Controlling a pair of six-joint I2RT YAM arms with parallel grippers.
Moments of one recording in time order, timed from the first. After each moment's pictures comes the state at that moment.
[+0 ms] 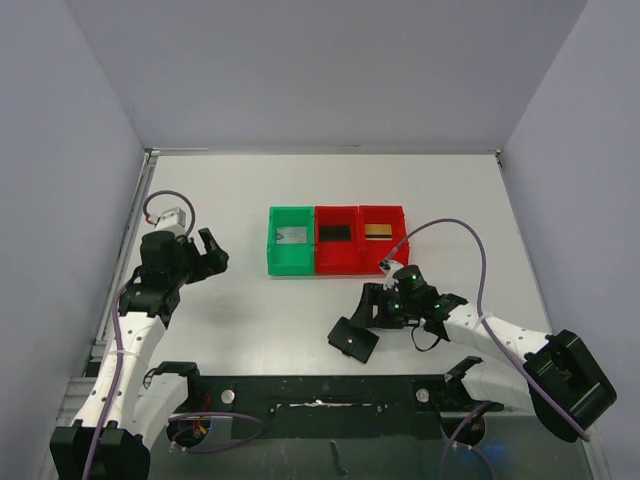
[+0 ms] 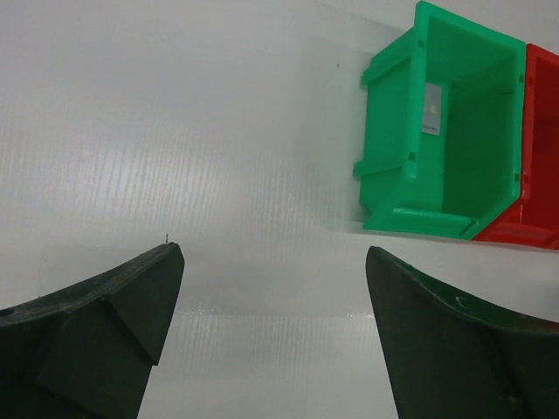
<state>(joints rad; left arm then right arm) -0.05 0.84 0.66 -0.41 0.07 -0.40 0.58 1.13 0.41 -0.15 -0.33 0.64</state>
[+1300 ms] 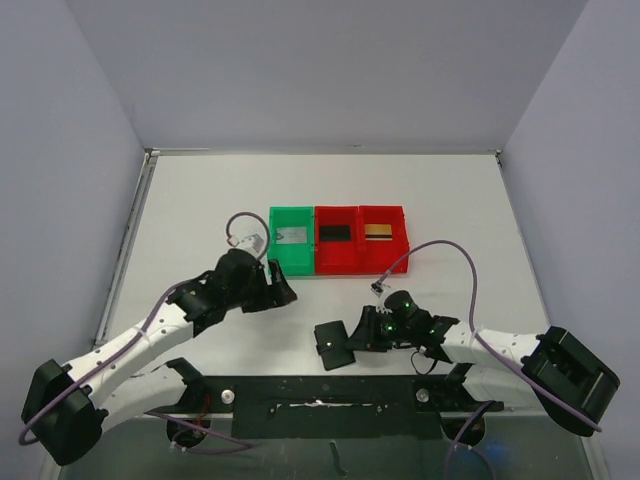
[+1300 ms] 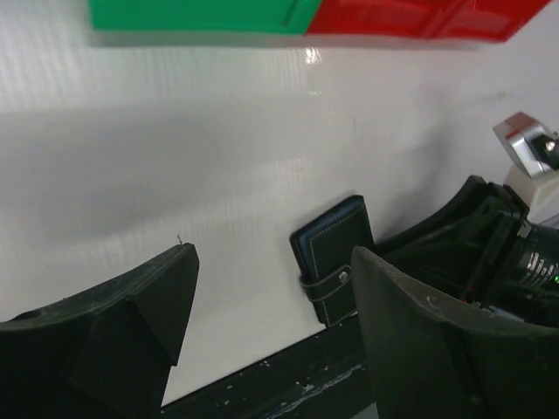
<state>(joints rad) -0.61 0.95 0.63 -0.41 0.06 -0.79 0.81 1.13 0.25 0.07 -0.31 0.86</state>
